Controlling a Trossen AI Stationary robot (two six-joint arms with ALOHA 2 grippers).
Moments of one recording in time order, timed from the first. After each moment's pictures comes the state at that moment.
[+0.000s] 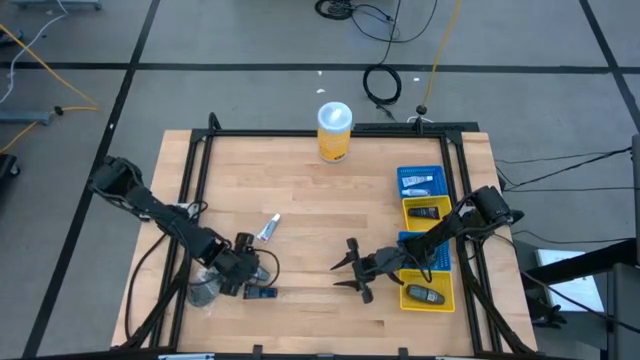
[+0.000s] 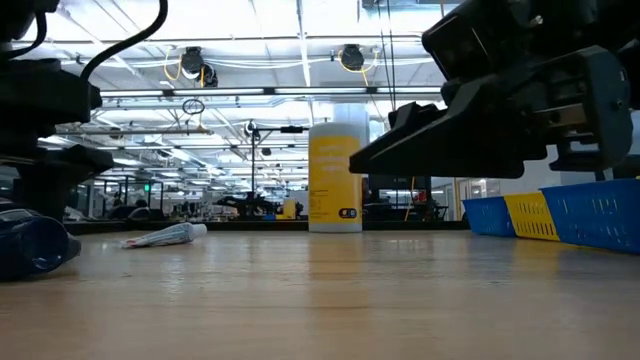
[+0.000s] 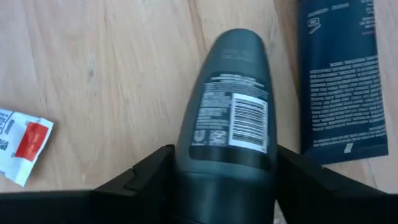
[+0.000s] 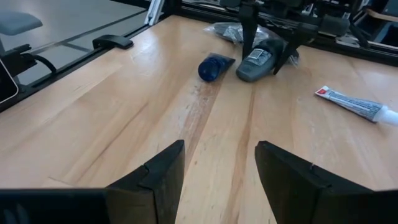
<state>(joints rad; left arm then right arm) -0.59 1.38 0.53 -0.39 -0.11 -0.35 0.40 1.91 0.62 1.01 0.15 -0.09</state>
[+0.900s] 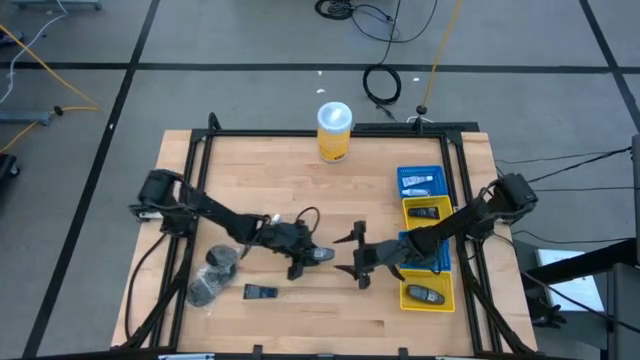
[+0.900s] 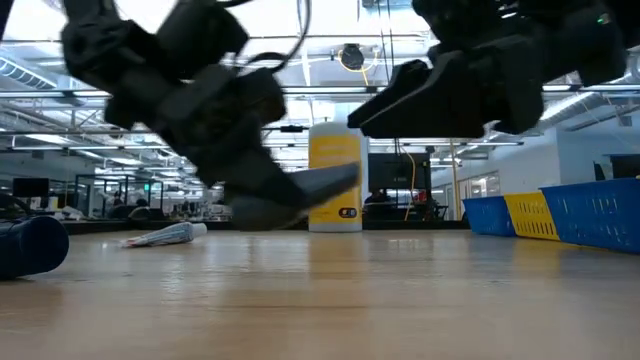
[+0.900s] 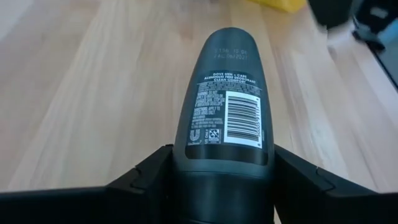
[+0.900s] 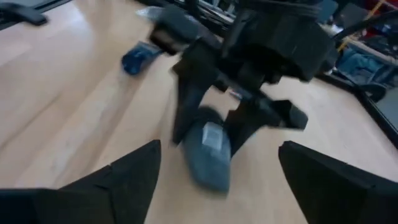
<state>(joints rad) -0.19 1.82 0.72 0.52 0.05 -0.34 0.37 1.68 0.65 0.67 0.39 -0.22</state>
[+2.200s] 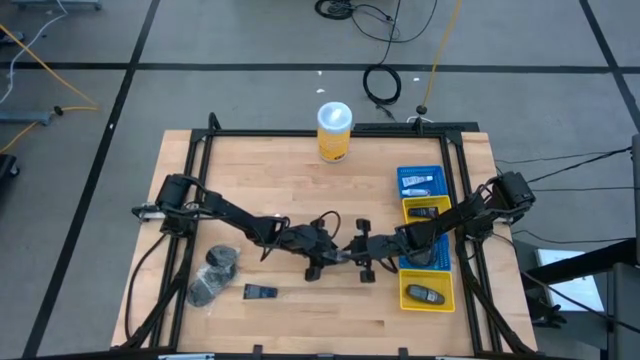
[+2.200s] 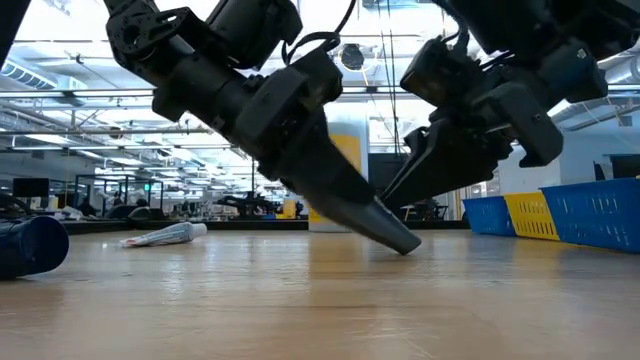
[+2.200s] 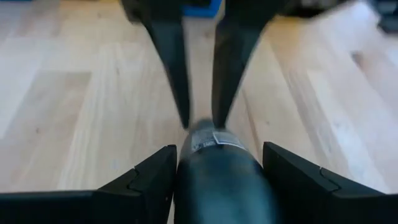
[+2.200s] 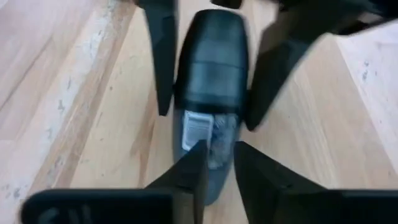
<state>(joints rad) -0.18 1.94 0.94 0.43 0.00 -0.12 0.30 1.68 0.65 0.39 0.23 0.11</state>
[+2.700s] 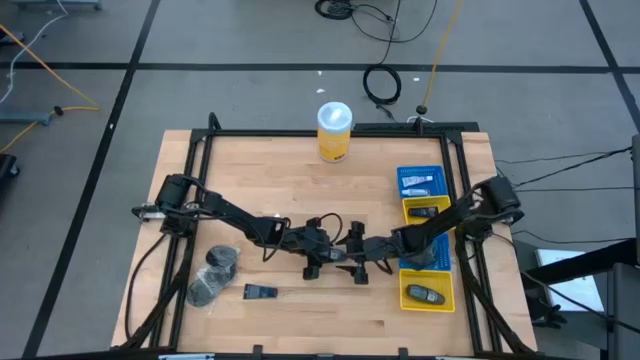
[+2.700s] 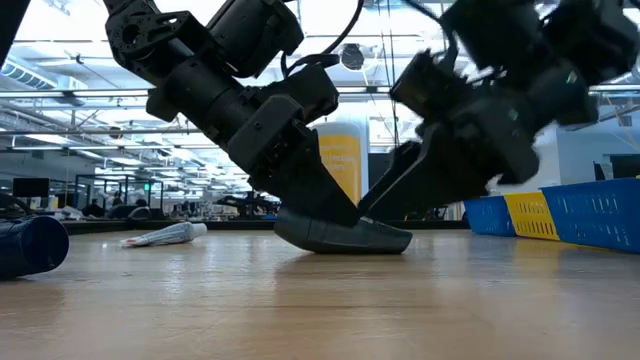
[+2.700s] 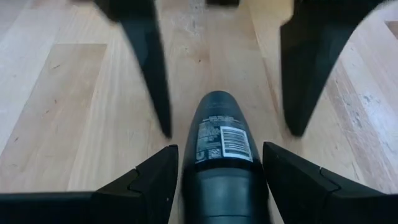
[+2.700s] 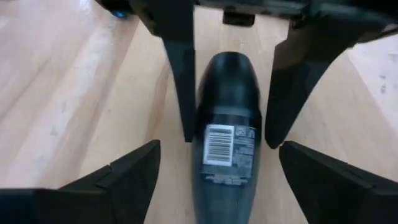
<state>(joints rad) -0.18 1.94 0.94 0.35 -0.05 -0.11 0.29 1.82 0.65 0.61 0.23 0.11</state>
